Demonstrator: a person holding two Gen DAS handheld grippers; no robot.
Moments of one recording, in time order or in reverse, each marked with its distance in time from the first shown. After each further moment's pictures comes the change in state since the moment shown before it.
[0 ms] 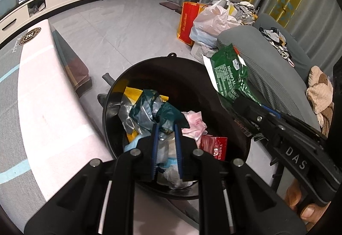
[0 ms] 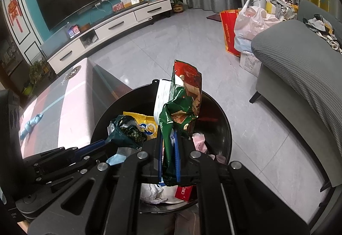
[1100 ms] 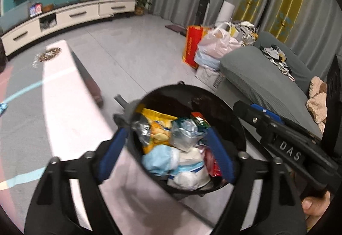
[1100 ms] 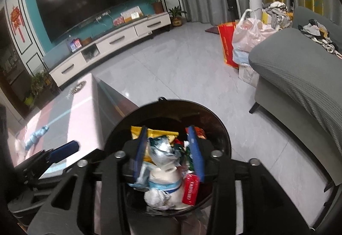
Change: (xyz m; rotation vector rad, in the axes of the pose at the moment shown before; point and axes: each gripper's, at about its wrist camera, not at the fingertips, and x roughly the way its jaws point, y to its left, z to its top) left arm -0.061 0.011 -0.009 -0.009 -0.181 0.055; right arm -0.028 0.010 0.004 0.016 -0.112 0.010
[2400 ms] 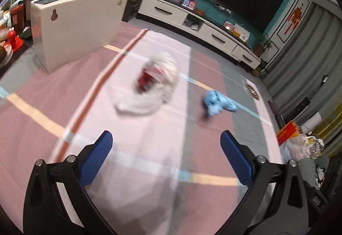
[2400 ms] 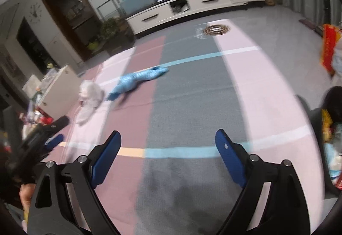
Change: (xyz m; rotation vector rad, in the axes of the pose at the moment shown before) left arm -0.207 0.378 -0.137 -0.725 -0.211 0.461; right arm 0.055 0.310 -0.074 -0.270 0.277 0.470
